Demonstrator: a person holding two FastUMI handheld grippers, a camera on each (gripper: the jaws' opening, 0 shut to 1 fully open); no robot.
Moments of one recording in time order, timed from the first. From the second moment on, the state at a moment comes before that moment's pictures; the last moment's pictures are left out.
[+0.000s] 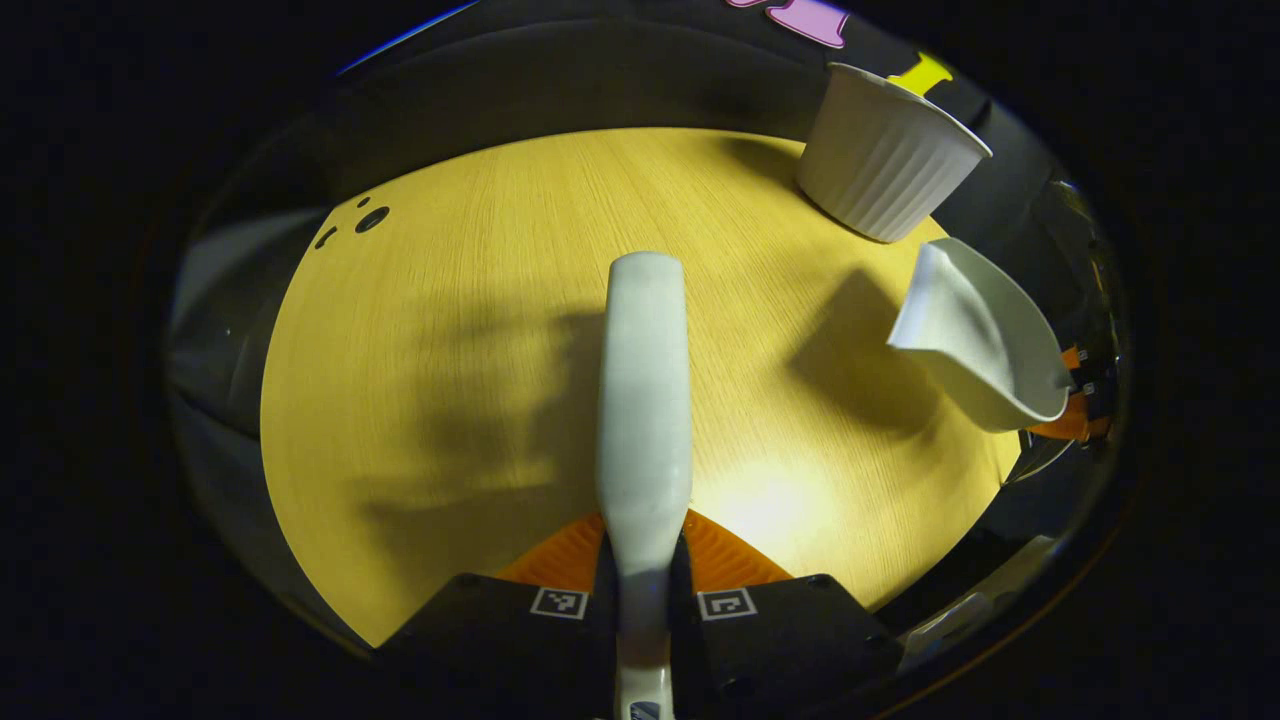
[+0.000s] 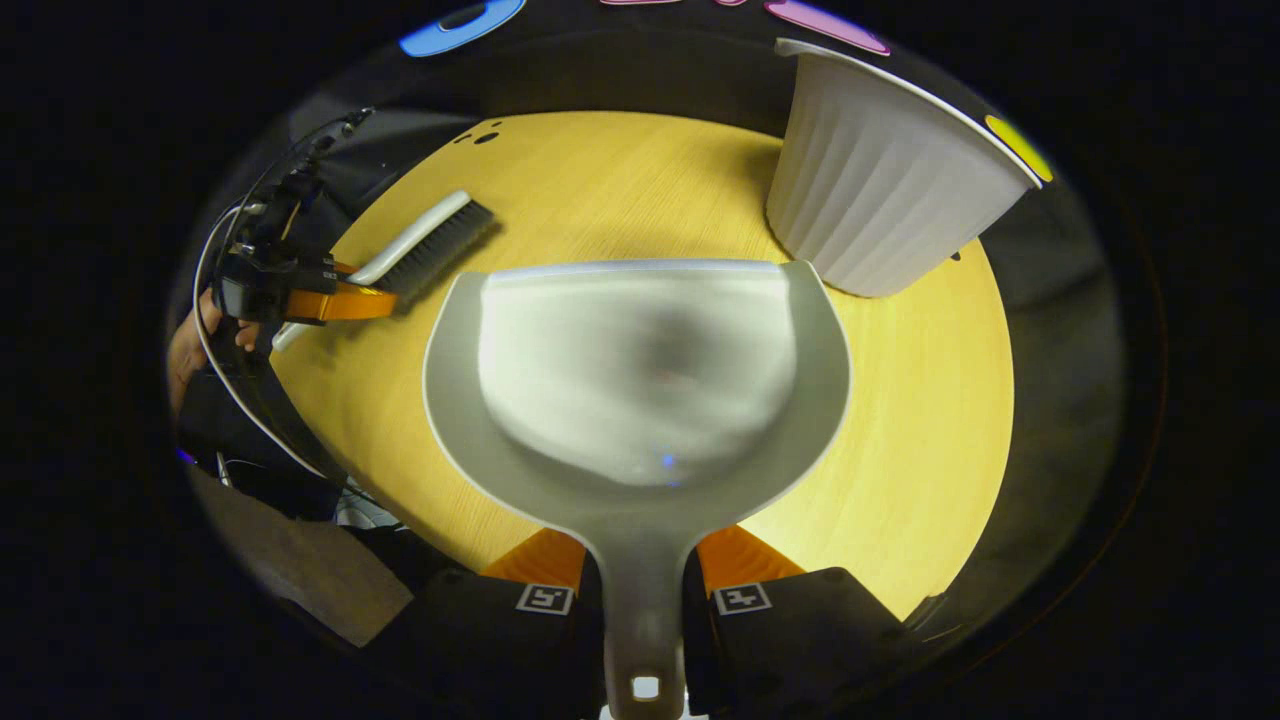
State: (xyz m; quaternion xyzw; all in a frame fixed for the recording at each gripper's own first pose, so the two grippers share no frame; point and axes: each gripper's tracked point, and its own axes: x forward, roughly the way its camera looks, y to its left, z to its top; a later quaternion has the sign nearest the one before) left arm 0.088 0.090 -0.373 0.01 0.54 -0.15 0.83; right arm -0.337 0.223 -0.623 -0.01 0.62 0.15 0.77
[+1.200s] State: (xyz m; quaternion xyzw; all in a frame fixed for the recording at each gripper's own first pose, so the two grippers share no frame) left arm 0.085 0.100 -0.369 0.07 0.56 -0.12 0.81; right arm -0.340 0.245 -0.684 0.00 0.64 0.11 0.76
